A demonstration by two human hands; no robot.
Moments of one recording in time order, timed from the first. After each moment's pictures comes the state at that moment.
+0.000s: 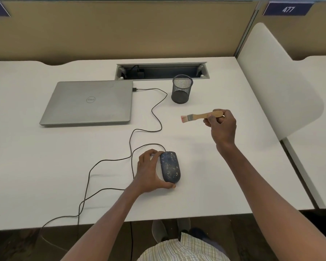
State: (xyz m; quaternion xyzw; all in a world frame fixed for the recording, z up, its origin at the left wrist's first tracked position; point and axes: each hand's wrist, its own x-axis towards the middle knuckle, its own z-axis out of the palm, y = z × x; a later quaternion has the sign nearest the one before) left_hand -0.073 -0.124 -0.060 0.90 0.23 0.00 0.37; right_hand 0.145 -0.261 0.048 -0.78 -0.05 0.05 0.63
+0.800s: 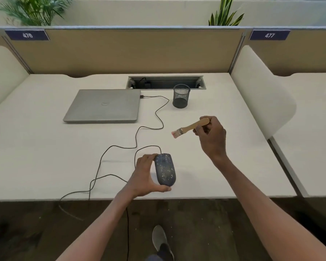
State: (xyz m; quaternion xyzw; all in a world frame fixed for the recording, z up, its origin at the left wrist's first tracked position) left_hand -0.149 -0.166 -0.017 0.90 0.20 0.06 0.38; right_hand 0.050 -0.313 0.086 -0.80 -0.23 0.00 0.56
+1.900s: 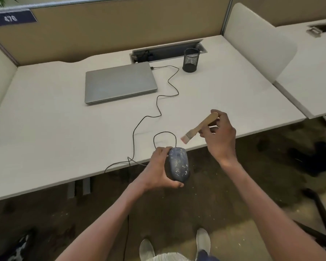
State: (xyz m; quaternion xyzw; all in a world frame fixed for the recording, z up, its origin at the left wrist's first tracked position) left_hand -0.347 -0.092 -0.011 0.90 0.05 -0.04 0.42; right_hand -0.219 -0.268 0.069 -0.83 -0.10 -0.03 0.55
